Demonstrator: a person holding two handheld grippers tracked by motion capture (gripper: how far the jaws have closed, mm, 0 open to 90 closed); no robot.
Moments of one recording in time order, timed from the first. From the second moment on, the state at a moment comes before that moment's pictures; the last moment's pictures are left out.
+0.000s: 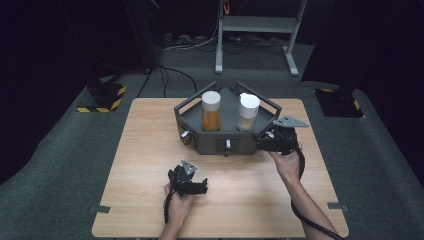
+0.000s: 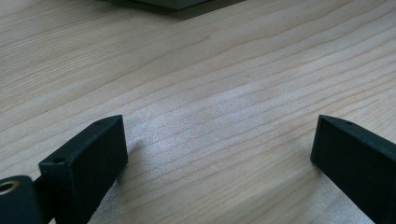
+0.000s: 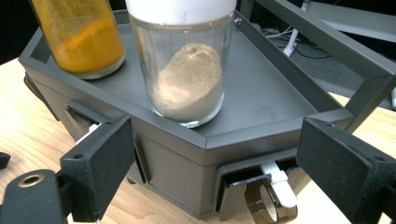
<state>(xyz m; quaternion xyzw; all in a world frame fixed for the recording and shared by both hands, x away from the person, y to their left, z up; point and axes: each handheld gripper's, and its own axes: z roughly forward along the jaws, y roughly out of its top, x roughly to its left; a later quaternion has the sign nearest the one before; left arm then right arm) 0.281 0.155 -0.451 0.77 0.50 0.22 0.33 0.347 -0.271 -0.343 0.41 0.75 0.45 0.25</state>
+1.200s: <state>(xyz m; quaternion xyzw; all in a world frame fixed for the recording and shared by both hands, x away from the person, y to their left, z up) 0.281 0.155 -0.451 0.77 0.50 0.22 0.33 0.319 -0.278 -0.369 0.40 0.76 0.43 0.27</state>
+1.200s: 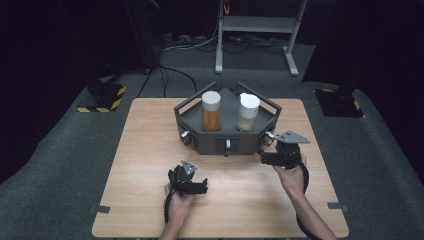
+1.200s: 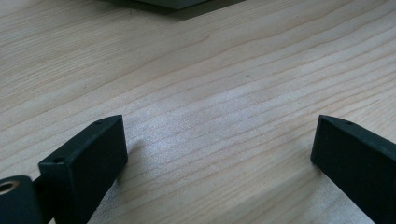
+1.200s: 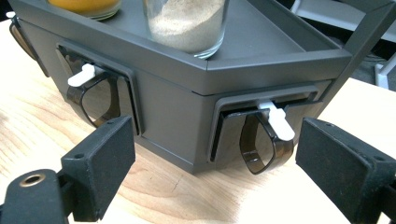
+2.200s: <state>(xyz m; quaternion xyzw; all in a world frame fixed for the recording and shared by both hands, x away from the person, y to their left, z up) 0.281 0.154 -0.451 0.77 0.50 0.22 0.33 0.308 -0.291 -0.387 0.43 0.76 0.43 0.25</state>
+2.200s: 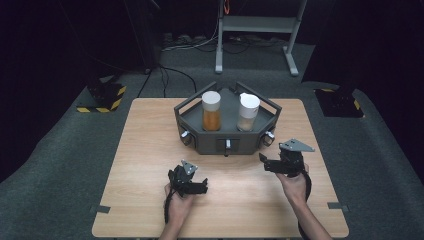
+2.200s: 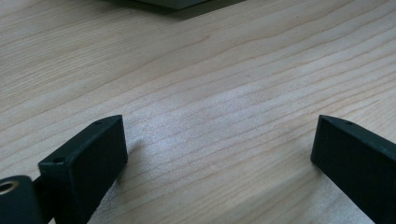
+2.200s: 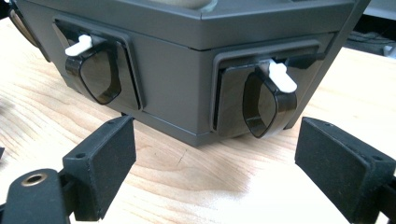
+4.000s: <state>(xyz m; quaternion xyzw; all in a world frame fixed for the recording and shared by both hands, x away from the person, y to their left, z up) 0.281 0.154 -0.451 0.77 0.51 0.22 0.33 0.299 -0.286 -0.445 0.46 0.77 0.38 0.20</state>
